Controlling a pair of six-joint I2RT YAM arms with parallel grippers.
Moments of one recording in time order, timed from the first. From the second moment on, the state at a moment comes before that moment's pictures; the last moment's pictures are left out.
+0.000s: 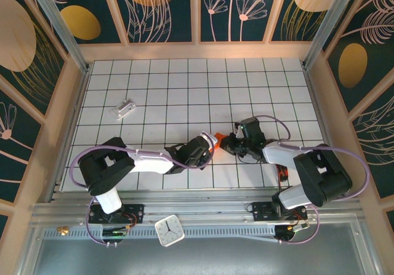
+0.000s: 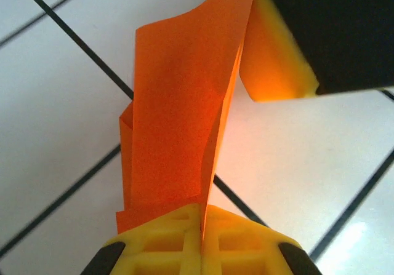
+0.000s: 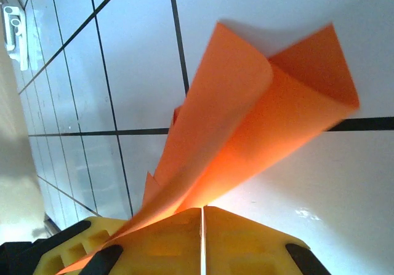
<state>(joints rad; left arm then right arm) -1.04 1.74 0.79 0.14 -0.15 -0.24 0.47 1.42 0.50 0.09 -0.47 0.87</state>
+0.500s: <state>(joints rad) -1.00 1.76 0.84 0.14 0.15 -0.46 0.42 1.51 0.58 -0.05 -0.44 0.73</state>
